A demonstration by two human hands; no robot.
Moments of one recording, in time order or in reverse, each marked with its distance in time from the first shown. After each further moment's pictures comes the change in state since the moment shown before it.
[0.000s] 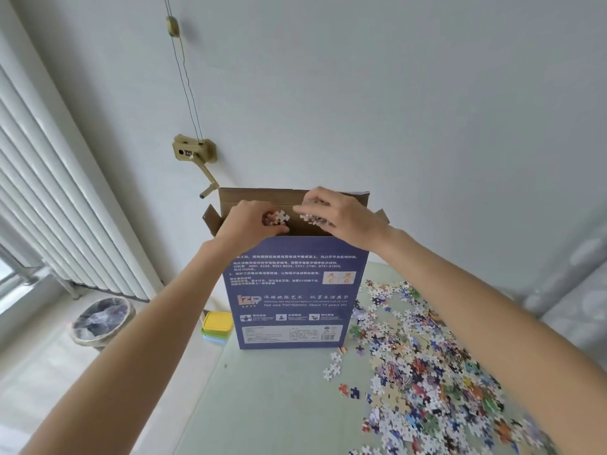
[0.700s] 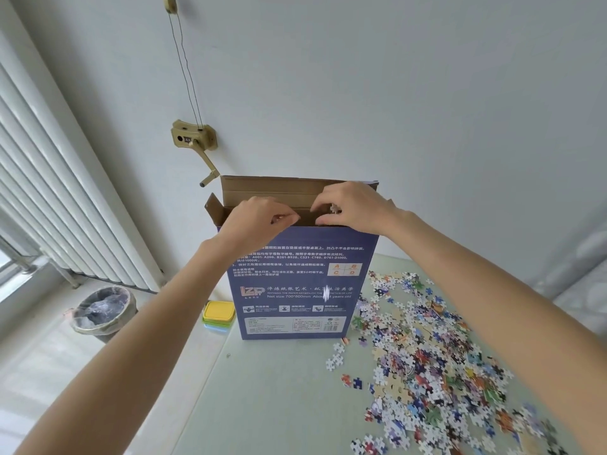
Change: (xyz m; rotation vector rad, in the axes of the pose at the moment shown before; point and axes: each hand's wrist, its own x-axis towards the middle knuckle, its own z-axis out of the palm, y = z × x) left_hand -0.014 0.003 0.001 0.034 -0.018 0.202; right_hand 0.010 0.004 -0.008 0.085 -0.294 0.302
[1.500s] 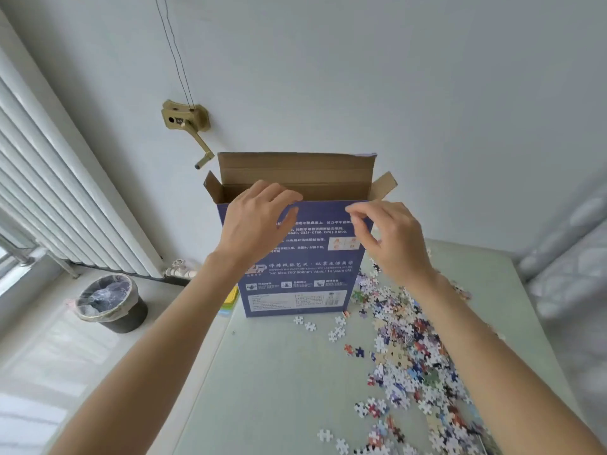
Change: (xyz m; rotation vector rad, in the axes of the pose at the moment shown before) left_hand -0.038 0.013 0.018 0.265 0.476 0.298; right_hand -0.102 -0.040 0.046 -0.059 0.710 0.083
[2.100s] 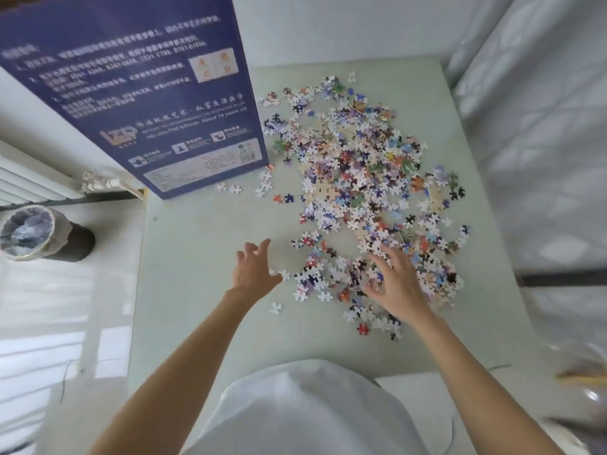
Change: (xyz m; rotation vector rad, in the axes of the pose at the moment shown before) left_hand -0.265 0.196 0.097 -0.223 -1.282 -0.487; right_hand -0.417 -0.027 -0.066 -0.114 -0.821 0.853
